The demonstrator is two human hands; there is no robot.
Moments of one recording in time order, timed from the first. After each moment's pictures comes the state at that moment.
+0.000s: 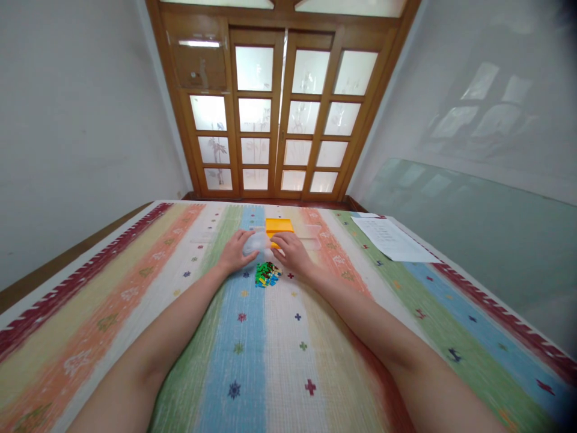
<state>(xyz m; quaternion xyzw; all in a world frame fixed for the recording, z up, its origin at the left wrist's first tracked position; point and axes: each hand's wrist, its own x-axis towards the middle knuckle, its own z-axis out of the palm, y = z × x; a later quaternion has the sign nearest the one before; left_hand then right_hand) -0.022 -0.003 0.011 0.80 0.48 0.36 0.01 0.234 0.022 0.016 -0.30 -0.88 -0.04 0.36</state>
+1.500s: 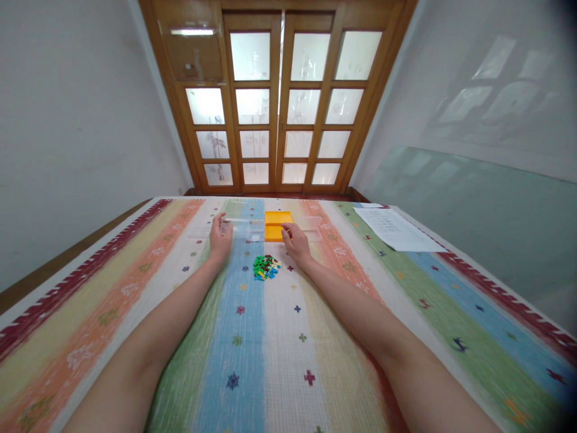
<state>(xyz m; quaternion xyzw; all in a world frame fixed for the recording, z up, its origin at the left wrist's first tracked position) -0.047 0.028 -0.006 0.56 0.54 0.63 0.08 0.237 0.040 -0.010 -0.40 -0.75 0.10 0.51</state>
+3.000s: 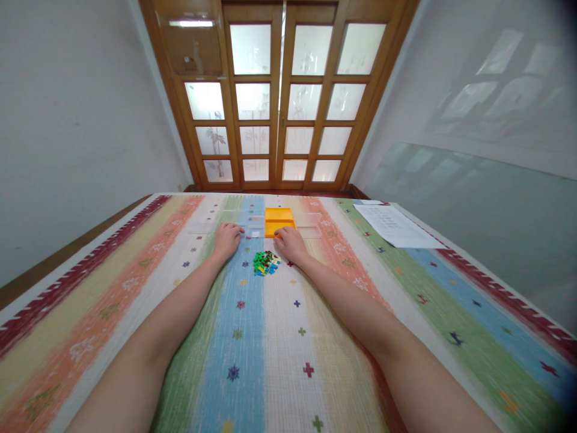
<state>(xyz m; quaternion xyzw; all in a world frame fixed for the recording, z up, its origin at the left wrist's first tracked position) -0.051 0.037 -0.024 0.74 0.59 0.32 0.00 0.230 0.040 -0.019 -0.47 -0.84 0.02 0.29</state>
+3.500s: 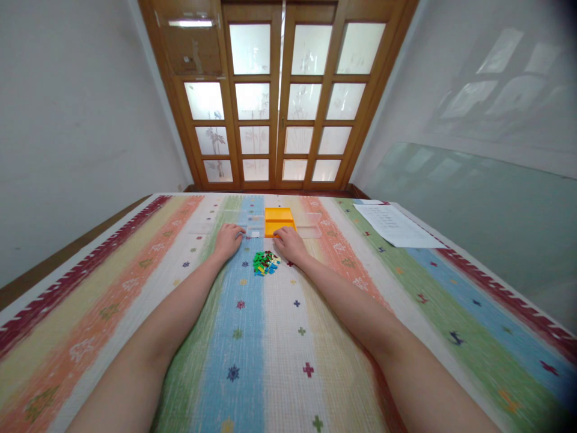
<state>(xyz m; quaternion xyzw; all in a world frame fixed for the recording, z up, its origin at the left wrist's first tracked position) -0.052 0.040 -0.028 0.76 0.58 0.30 0.01 0.230 0.039 -0.020 -0.45 -0.84 0.02 0.29</state>
